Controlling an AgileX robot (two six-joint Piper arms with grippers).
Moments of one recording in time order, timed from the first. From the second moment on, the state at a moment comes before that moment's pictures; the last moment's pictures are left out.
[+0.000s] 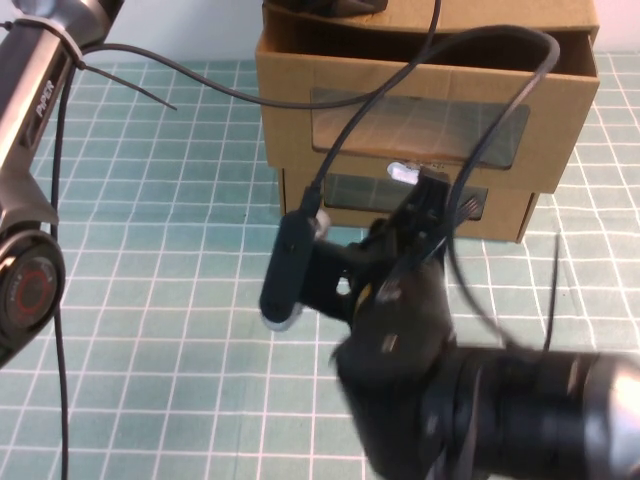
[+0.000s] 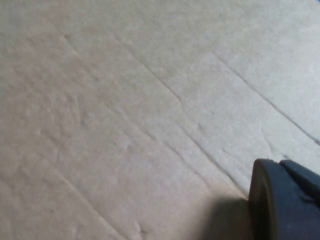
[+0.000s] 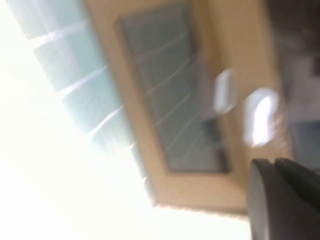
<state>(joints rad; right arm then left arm) 1.16 1.70 -1.17 -1.34 1.09 0.69 -0.36 2.29 -2.52 -0.75 1.15 0.55</state>
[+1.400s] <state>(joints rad) 0.52 1.73 -1.97 -0.07 1.25 -0.69 -0.34 2.16 -2.48 -0.72 1.15 0.61</state>
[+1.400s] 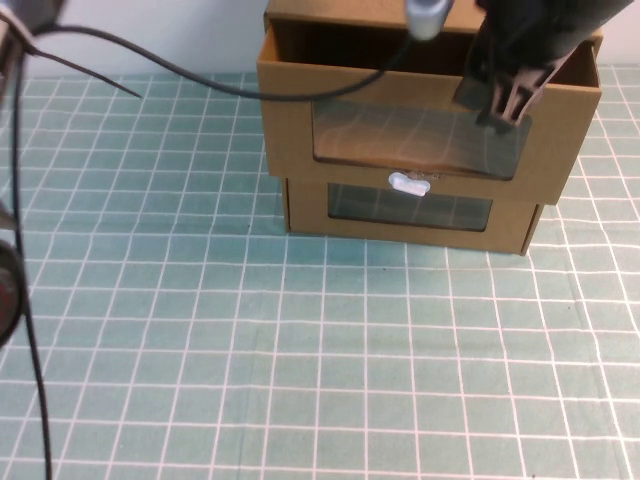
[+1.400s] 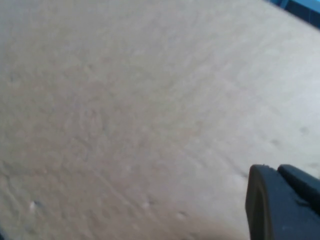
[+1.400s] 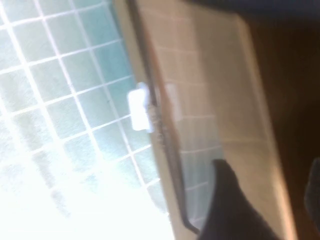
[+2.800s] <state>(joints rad) 0.62 1.69 -1.77 0.15 1.27 -0.81 -0.34 2.23 -2.49 -0.79 1.11 0.65</state>
